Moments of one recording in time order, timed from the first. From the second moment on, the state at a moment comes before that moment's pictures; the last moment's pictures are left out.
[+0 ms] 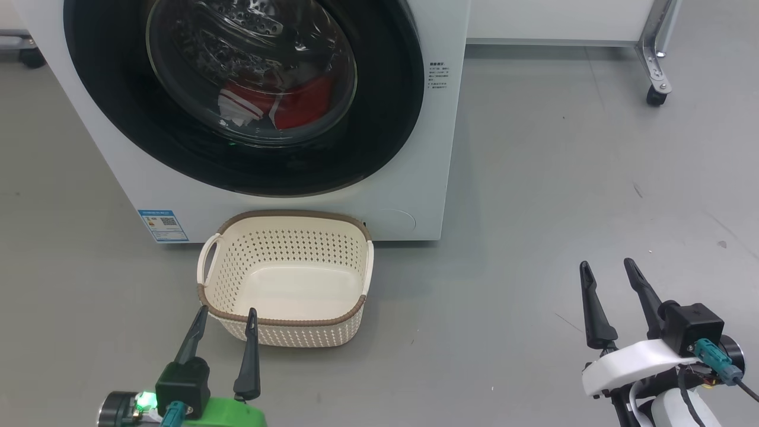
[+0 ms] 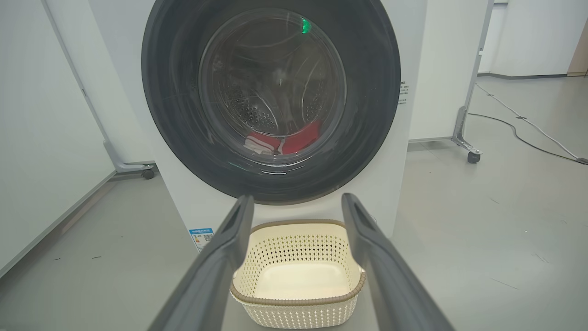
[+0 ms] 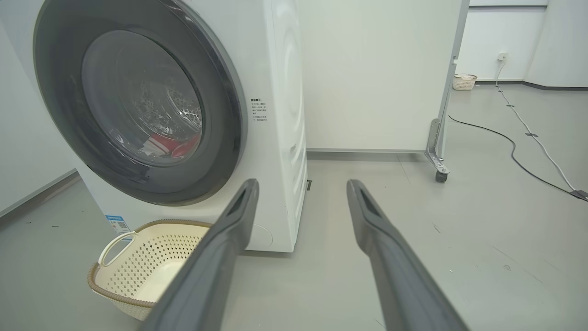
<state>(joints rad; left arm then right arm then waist) 0.02 0.04 -0.23 0.19 -0.21 0.10 -0.25 -0.02 -0.10 0.10 0.24 0.28 0.05 -0.25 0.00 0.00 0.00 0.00</state>
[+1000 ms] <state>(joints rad) 0.02 0.04 -0.27 0.20 -0.20 0.11 -0.25 -0.06 -0.11 0.09 0.18 0.26 0.06 -0.25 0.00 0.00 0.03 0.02</state>
